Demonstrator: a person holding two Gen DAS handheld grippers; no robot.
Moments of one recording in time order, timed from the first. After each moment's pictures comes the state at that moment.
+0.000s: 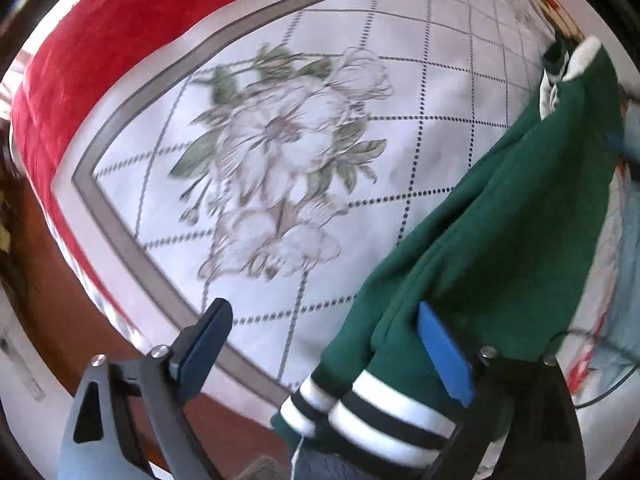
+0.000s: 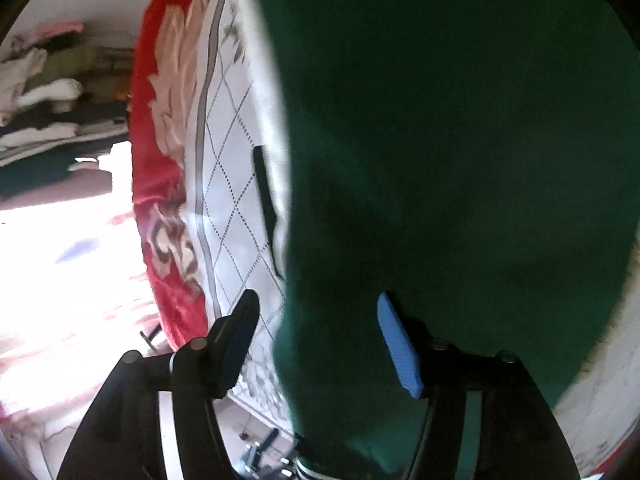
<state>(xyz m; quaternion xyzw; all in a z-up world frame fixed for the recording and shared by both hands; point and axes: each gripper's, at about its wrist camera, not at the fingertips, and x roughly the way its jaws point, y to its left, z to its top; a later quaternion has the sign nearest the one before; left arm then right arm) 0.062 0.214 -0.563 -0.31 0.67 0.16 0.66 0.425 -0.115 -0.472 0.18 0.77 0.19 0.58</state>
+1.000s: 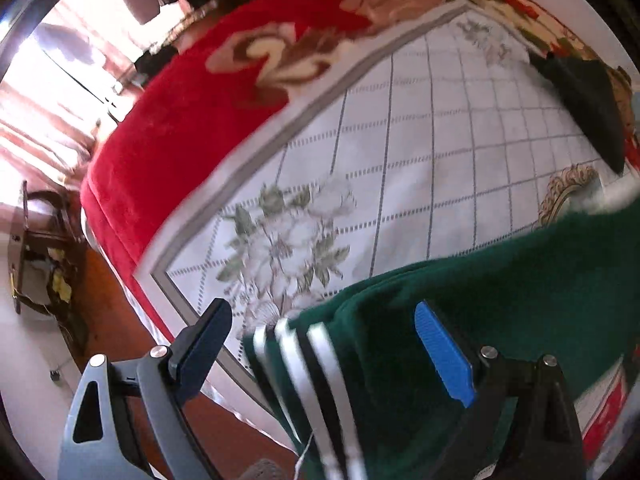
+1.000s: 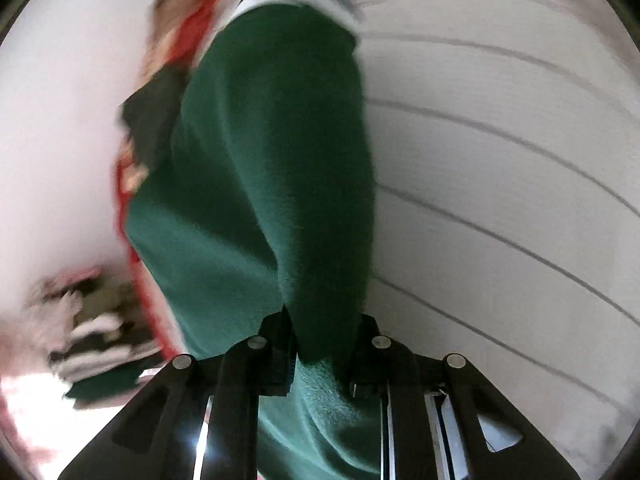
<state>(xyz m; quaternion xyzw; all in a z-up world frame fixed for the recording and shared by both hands) 0.122 0.168 -0.461 -0.16 0.62 0.25 0.73 0.241 -0.474 -0.485 0.46 0.59 -0.06 0.66</state>
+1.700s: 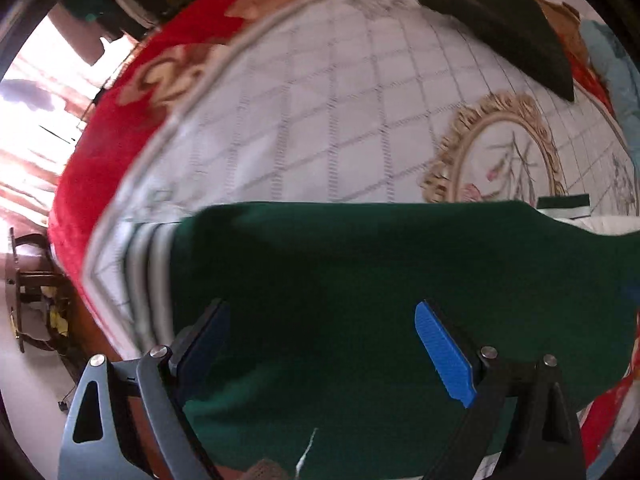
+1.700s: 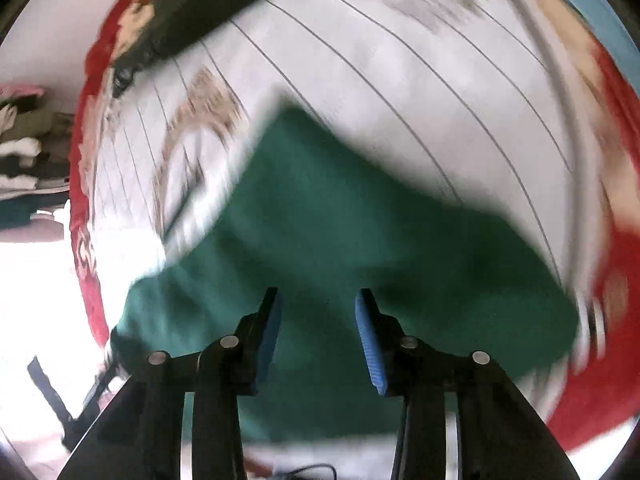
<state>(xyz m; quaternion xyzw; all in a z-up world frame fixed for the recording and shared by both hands) 0.179 0.028 -0.500 -0.11 0.64 0.18 0.74 0.307 -0.466 -0.435 0.16 0.71 0.08 0.68</state>
